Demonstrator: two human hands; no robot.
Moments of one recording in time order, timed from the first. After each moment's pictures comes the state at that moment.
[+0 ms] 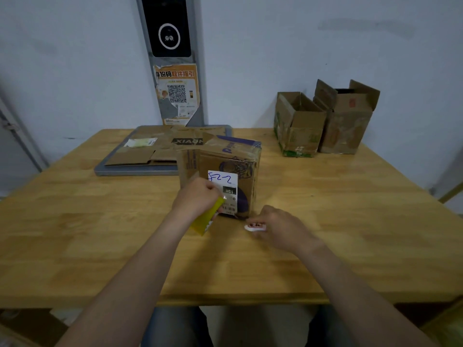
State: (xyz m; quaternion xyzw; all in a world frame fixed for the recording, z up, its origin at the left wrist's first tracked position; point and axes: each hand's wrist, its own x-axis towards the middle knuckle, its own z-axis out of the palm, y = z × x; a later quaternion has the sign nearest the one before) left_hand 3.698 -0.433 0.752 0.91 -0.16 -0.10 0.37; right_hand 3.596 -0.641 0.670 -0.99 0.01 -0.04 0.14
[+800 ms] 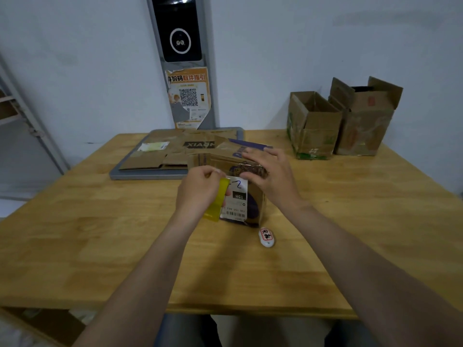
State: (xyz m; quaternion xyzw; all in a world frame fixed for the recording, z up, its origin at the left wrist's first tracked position) left_hand 3.698 -0.437 0.772 0.87 -0.12 0.03 0.48; right_hand 3.685 -0.641 0.731 -0.88 -0.04 -0.36 0.29
